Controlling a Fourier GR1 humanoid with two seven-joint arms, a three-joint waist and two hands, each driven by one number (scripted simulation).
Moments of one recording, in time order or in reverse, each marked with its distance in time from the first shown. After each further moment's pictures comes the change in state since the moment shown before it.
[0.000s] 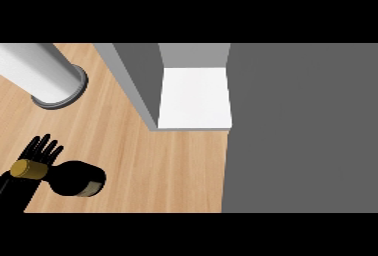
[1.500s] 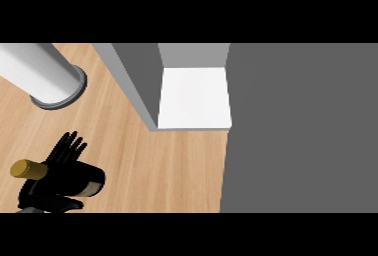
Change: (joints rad) left arm -0.155 0.010 -0.079 0.372 -0.150 0.074 -0.216; right arm -0.049 0.016 -0.001 -0.001 0.015 0.005 0.046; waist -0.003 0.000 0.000
